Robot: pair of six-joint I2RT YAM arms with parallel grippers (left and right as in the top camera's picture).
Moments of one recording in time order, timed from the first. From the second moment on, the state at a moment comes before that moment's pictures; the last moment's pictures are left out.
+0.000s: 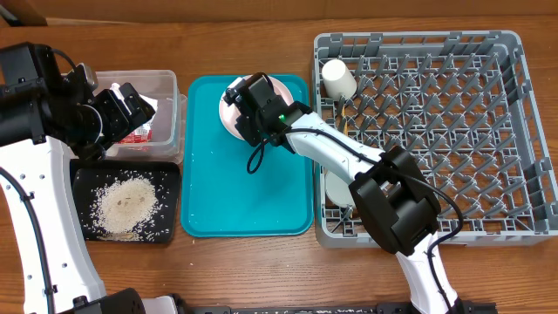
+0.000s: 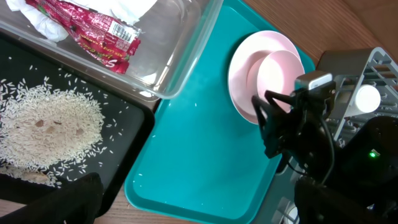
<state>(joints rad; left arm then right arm) 0.31 1.53 1.73 -1.38 0.33 -0.31 0.69 2.25 1.72 -0.40 -0.02 -0.09</state>
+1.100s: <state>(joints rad) 0.31 1.53 1.73 -1.38 0.32 -0.31 0.69 2.25 1.72 -0.47 0.01 -0.09</state>
